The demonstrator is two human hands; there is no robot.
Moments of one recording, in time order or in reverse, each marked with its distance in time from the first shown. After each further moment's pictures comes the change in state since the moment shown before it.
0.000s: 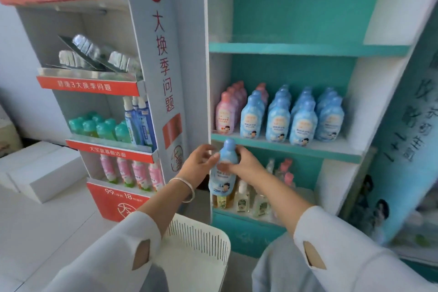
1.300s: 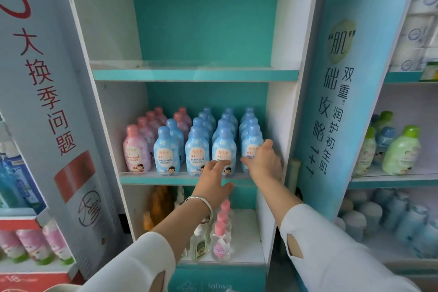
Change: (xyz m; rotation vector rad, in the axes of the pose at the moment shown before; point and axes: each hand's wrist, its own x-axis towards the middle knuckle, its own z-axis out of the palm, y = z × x) left_hand 0.072 0.096 0.181 0.326 -0.269 0.235; right_hand 0.033 0.061 -0.207 -0.461 0.848 0.263
